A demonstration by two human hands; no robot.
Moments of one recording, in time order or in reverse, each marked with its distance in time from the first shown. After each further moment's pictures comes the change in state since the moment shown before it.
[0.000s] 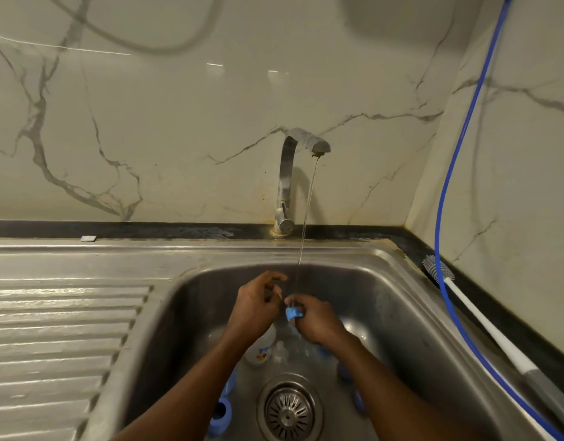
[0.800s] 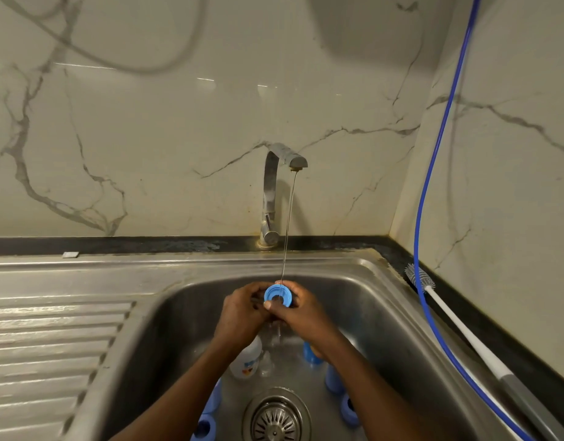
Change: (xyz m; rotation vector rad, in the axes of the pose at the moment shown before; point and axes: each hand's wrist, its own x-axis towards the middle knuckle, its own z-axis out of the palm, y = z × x) left_hand 0.002 0.016 0.001 -0.006 0.006 -0.012; right_hand -0.007 -0.019 -0.022 0.648 0.029 -0.056
